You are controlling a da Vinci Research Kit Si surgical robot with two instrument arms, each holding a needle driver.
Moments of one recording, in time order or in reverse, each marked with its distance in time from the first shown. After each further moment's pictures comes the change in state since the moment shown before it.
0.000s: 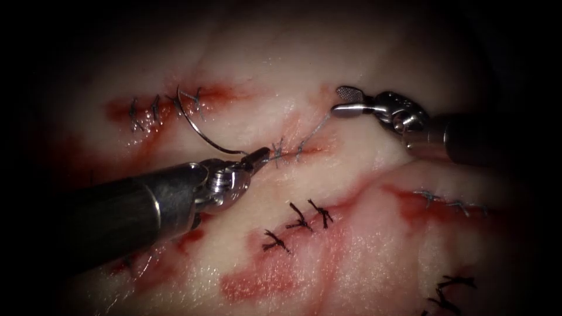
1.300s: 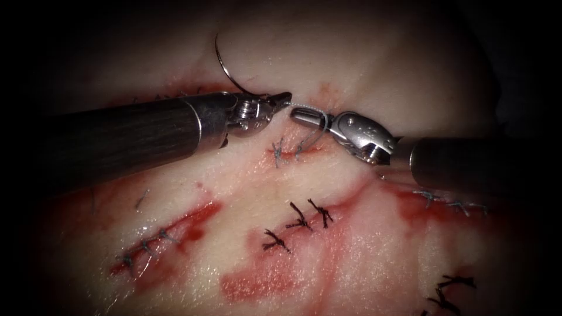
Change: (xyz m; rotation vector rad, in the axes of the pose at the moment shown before) right arm -0.005 -0.005 0.005 0.291 0.048 -0.234; left arm -0.005 -0.003 0.012 -0.056 0.070 0.065
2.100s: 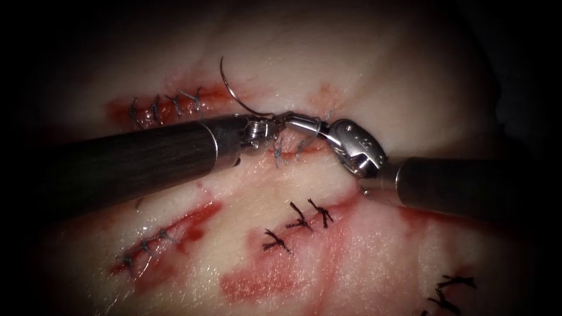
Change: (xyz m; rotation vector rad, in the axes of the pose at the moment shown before) right arm 0.000 -0.002 0.000 -0.090 0.178 0.170; left arm 0.000 0.005 0.004 0.074 -0.099 -0.056
